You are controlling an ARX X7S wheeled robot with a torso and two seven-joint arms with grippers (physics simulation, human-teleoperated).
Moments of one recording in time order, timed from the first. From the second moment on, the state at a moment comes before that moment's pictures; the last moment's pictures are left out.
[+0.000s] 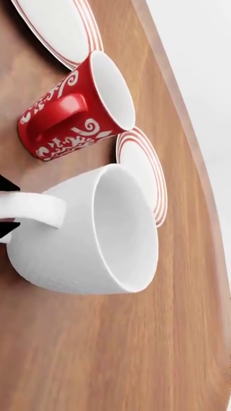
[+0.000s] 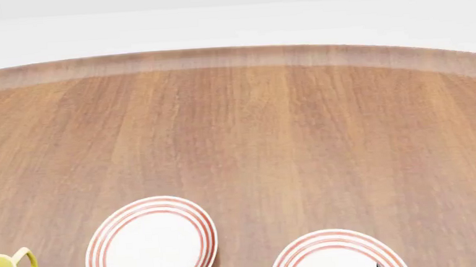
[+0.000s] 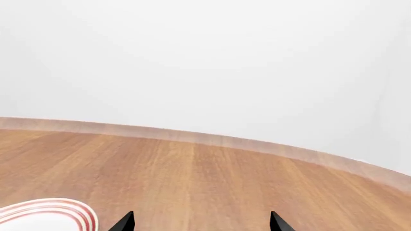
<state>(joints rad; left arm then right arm) 0.34 -0.48 0.34 -0.21 -0.02 0.62 0.46 -0.11 0.28 -0.27 -0.28 0.09 0.00 0.34</state>
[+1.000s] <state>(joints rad) 0.65 -0.55 0.20 0.01 0.04 0.86 0.27 -0.10 0.29 -0.28 -0.27 0.10 -0.01 0.35</state>
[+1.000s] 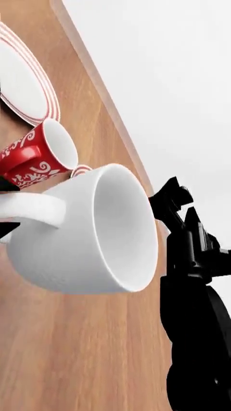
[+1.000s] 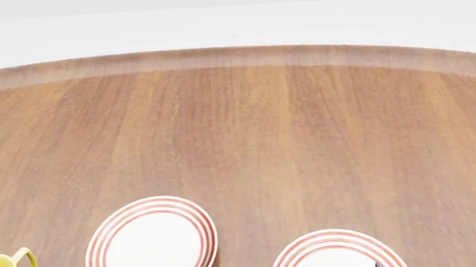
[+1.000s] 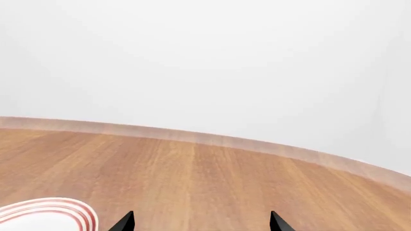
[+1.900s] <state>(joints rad) 0.40 -0.66 0.20 0.14 -0.38 0.60 0.21 -0.09 0.30 -0.30 -0.25 0.11 -0.01 0.36</state>
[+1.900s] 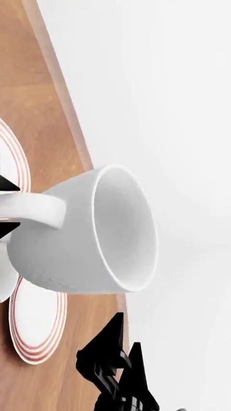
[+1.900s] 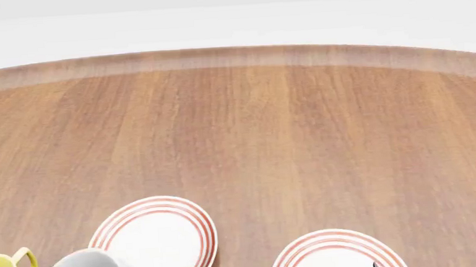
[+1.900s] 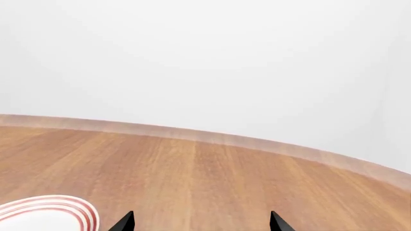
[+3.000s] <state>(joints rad) -0.21 -0.55 0.35 -0.23 -0.37 0.16 0.25 -0.08 0.31 -0.32 -0.24 0.12 -0.01 0.38</state>
